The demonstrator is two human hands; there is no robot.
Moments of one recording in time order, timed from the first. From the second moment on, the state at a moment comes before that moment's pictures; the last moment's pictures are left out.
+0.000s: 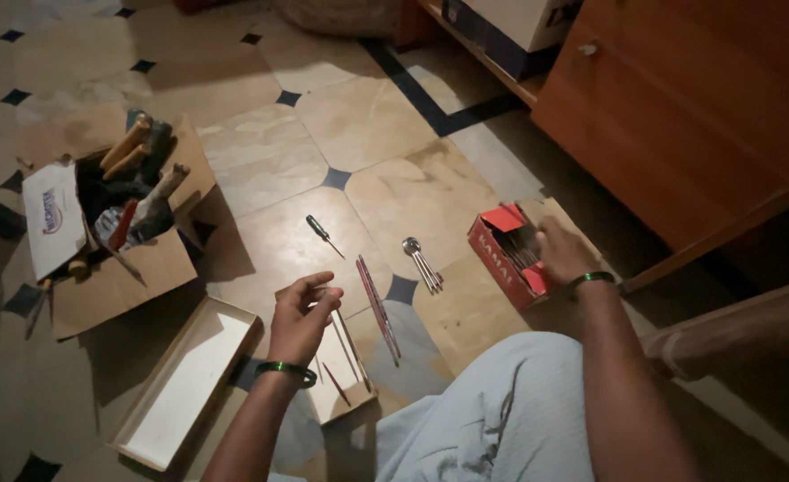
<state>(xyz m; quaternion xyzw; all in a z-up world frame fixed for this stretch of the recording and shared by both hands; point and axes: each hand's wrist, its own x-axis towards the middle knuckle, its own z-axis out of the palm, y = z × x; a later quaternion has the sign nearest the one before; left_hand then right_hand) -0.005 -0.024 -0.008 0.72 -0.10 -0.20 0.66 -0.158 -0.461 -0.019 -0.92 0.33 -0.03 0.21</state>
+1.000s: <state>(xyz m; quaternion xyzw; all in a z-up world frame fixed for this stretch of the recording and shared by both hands) -0.002 -0.025 -0.012 0.73 -0.09 -0.21 0.65 -0.153 -0.515 -0.111 -0.82 0.48 -0.24 0.21</state>
